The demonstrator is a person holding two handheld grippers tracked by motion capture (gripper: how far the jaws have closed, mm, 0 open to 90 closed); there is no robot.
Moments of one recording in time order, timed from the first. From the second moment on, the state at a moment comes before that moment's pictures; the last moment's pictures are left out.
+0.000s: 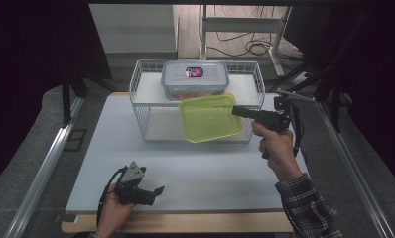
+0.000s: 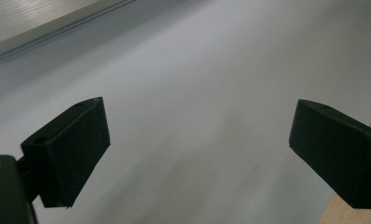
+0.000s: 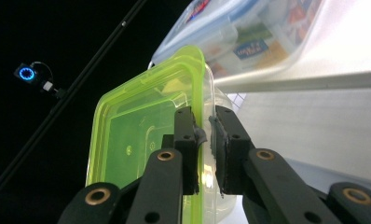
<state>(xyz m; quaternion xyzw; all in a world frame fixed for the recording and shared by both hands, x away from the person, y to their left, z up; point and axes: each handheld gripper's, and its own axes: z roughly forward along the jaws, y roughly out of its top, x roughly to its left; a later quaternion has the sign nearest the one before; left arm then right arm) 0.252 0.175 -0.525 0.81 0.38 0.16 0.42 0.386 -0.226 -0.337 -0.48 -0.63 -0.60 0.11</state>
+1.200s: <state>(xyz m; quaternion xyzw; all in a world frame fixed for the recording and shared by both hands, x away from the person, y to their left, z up) 0.254 0.180 -0.522 0.80 0.39 0.15 0.44 0.436 -0.196 -0.267 -0.49 -0.60 -0.63 0.04</state>
